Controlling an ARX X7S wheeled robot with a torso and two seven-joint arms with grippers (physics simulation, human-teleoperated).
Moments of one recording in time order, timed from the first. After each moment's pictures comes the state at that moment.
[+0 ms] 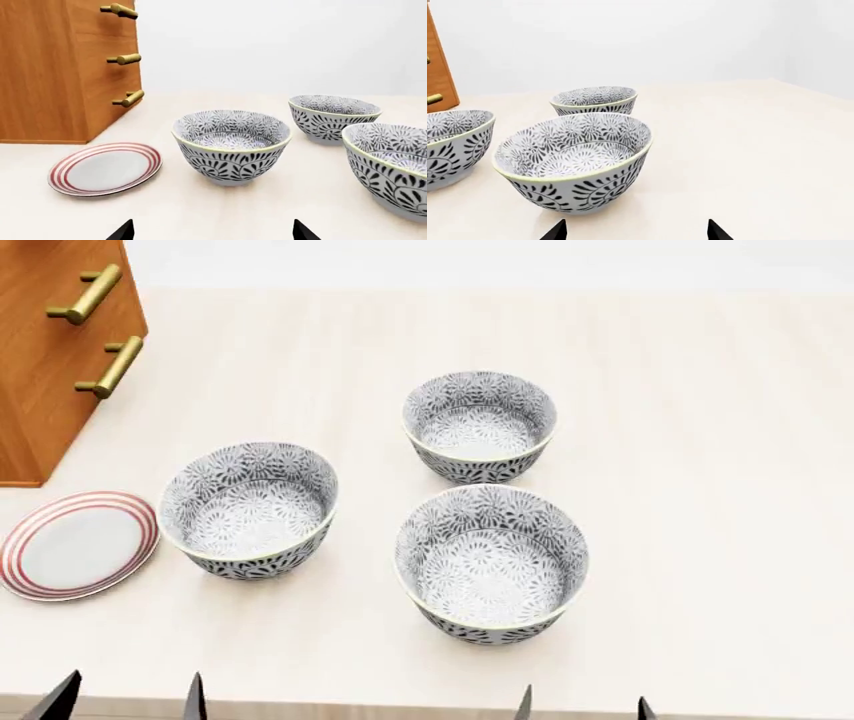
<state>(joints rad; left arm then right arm) -0.01 -0.06 0.05 0.08 -0.08 -0.07 -0.06 0.02 0.06 -0.03 -0.02 0.11 0.04 0.09</state>
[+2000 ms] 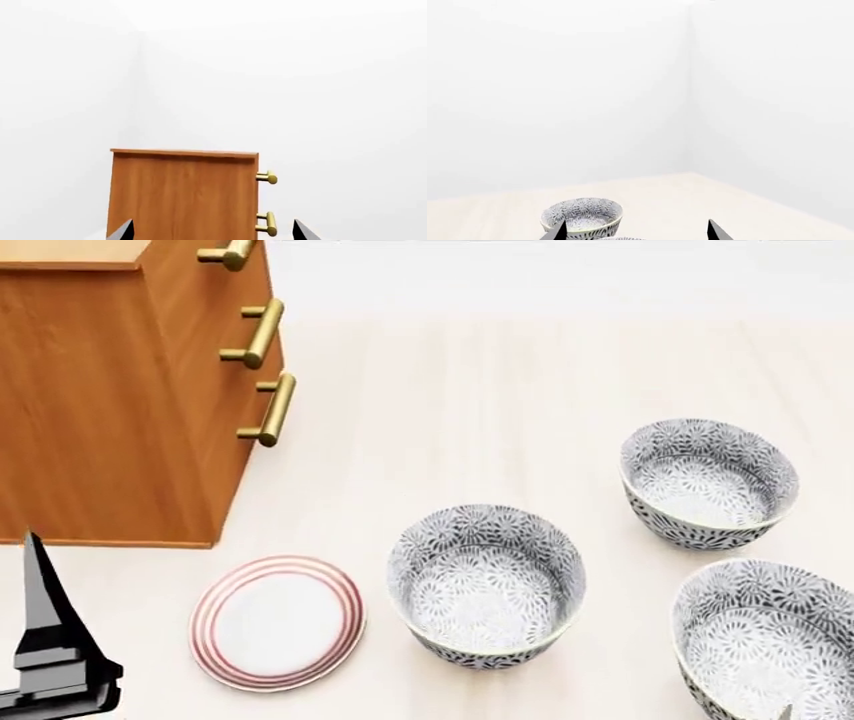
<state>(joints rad) -0.01 -0.17 0.13 0.59 -0.04 -0.12 -0.40 -0.35 0.19 0.15 -0.66 0.09 0.03 0.41</state>
